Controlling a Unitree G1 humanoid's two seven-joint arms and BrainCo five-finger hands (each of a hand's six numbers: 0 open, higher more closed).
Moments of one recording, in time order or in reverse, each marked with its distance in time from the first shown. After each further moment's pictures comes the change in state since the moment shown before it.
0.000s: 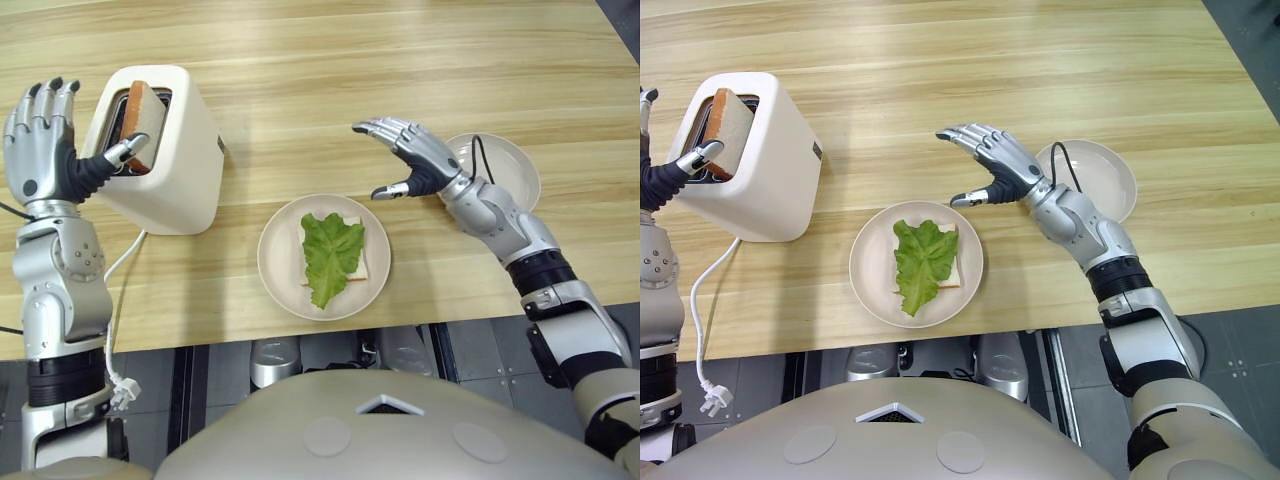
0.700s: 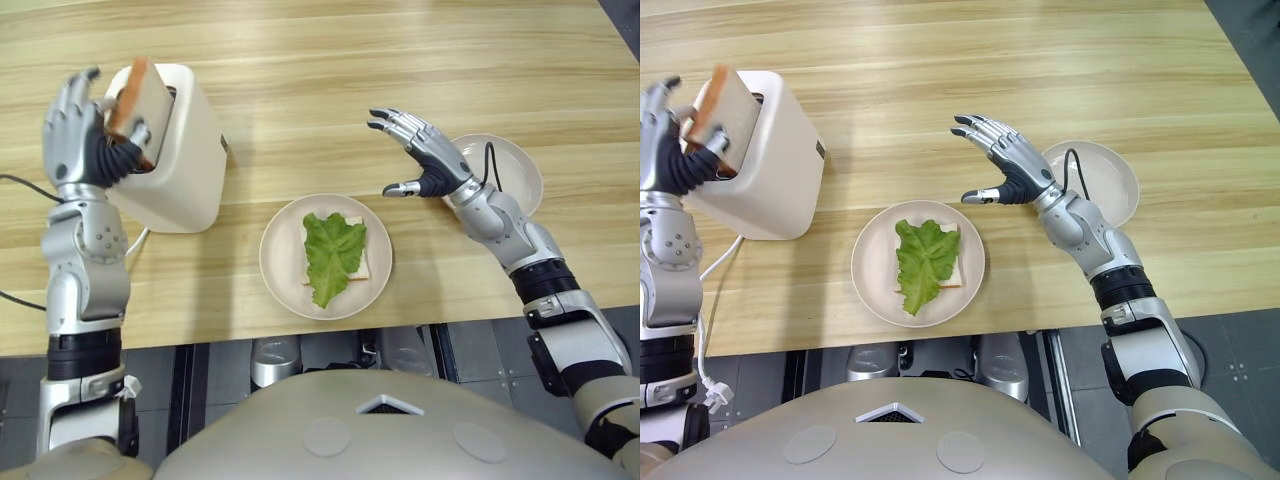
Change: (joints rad) left arm -0.174 -0.034 -0.035 0.003 -0.133 -0.085 0.069; right arm 0.038 0.000 -0.041 -0.007 0.027 0.000 -0.010
